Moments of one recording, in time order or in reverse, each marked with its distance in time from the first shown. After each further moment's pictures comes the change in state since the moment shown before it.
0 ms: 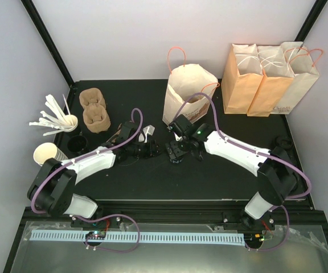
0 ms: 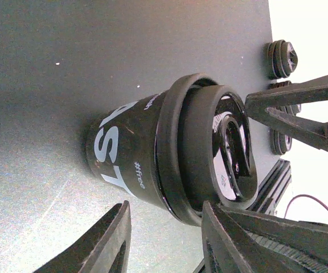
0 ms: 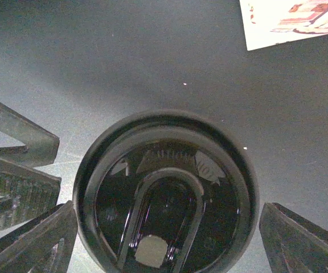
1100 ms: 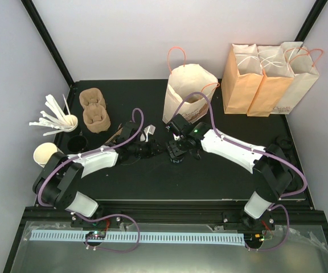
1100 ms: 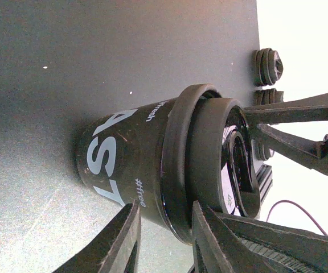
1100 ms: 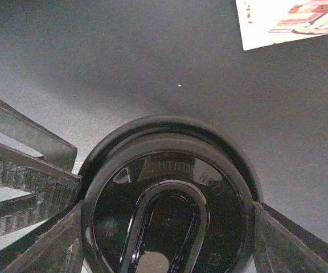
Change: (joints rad) left arm 0.012 0.072 -0.020 0.130 0.051 -0.070; right arm 0.006 0.048 0.037 -0.026 0.020 0.005
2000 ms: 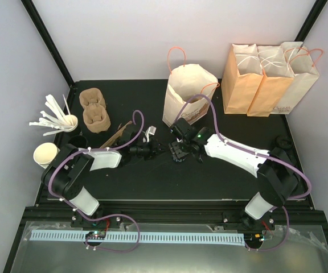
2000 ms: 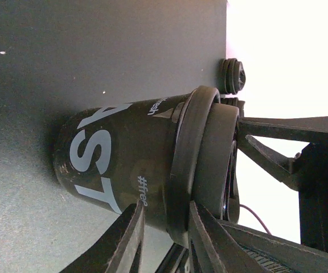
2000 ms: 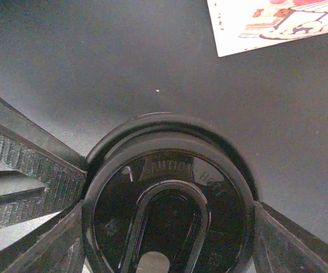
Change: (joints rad) left arm 0.005 0.110 -0.060 0.298 0.106 -0.215; right arm 0.009 -0.053 -0.096 0.085 0.065 -0.002
